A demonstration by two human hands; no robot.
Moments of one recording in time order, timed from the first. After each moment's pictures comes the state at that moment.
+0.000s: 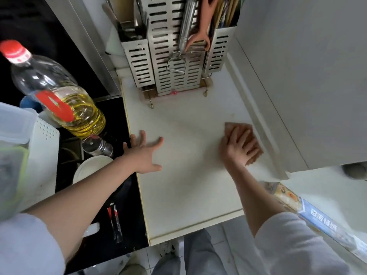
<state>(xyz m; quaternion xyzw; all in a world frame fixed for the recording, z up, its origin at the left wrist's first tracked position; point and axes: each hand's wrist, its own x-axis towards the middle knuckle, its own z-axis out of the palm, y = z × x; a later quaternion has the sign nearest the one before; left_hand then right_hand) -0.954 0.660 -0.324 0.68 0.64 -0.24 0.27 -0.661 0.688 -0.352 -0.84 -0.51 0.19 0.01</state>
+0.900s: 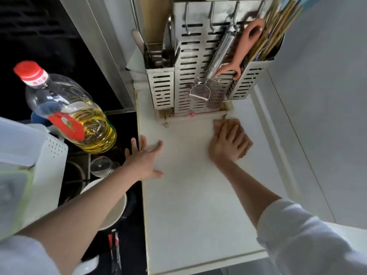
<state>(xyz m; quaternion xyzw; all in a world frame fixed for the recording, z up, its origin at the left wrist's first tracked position) -0.985 0.706 -0.322 0.62 0.70 -0.18 0.30 -0.737 0.792 -0.360 -0.79 -0.60 0.15 -0.01</state>
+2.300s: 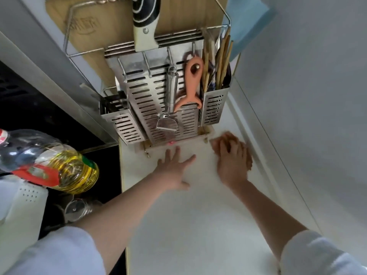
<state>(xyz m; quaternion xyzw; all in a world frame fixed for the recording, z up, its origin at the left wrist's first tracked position) -0.865 0.797 -0.309 0.72 0.60 -0.21 0.28 -0.647 0.831 -0.369 -0.66 -0.74 0.09 0.06</state>
